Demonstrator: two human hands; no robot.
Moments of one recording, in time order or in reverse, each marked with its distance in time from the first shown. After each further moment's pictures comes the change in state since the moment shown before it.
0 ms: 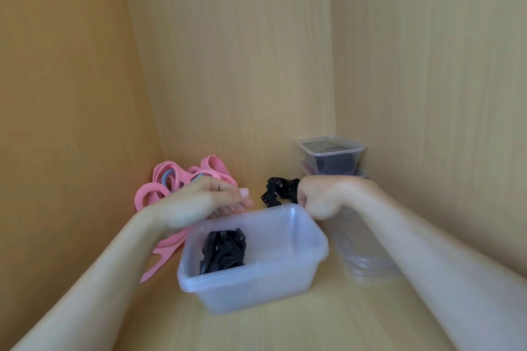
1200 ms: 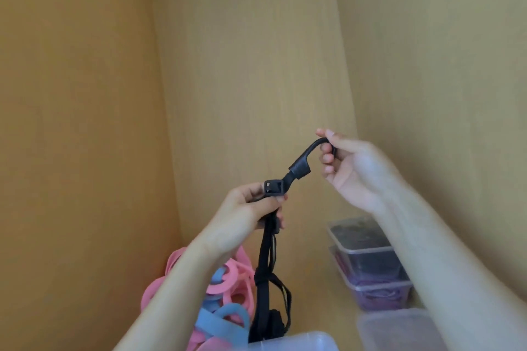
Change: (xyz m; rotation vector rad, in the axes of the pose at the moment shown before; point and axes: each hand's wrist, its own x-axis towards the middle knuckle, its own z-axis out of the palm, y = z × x) left_hand 0.082 0.075 -0.027 -0.341 0.292 0.380; right_hand 0.021 0.001 -0.133 1.852 0.507 -0.609
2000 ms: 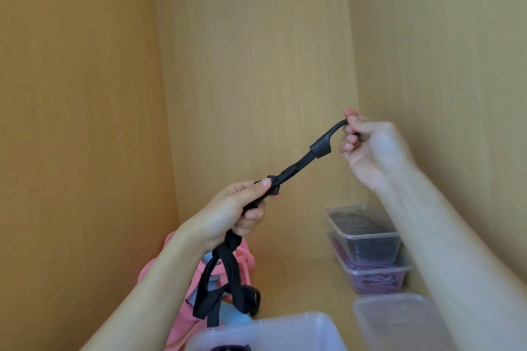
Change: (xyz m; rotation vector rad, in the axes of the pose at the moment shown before) left_hand 0.001 -0.022 -0.028 -0.093 -0.192 -0.174; right_hand 0.014 -0.004 -0.012 0.108 0.194 -0.115
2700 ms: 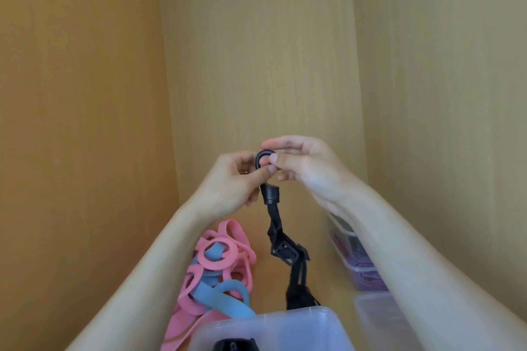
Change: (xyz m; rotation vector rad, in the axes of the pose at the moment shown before) left_hand -0.011 0.044 0.019 0.469 0.358 0.252; right_hand -0.038 0.053 0.040 -0.671 -0.504 -0.039
